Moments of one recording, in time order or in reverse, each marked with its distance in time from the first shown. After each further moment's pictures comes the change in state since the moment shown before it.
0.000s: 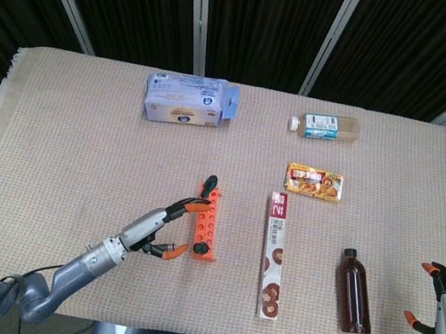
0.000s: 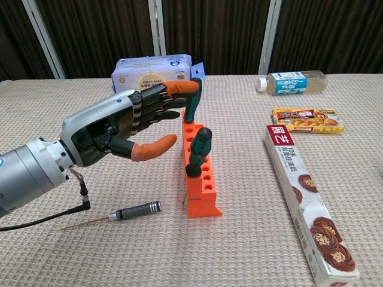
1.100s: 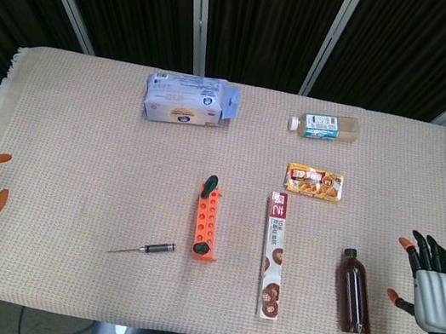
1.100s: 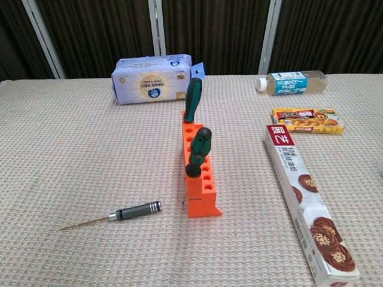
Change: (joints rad) left arm 0.462 0.567 0.025 -0.364 -0.421 0.277 0.915; right arm 0.094 -0.006 0.026 -0.033 -0.068 -0.029 -0.096
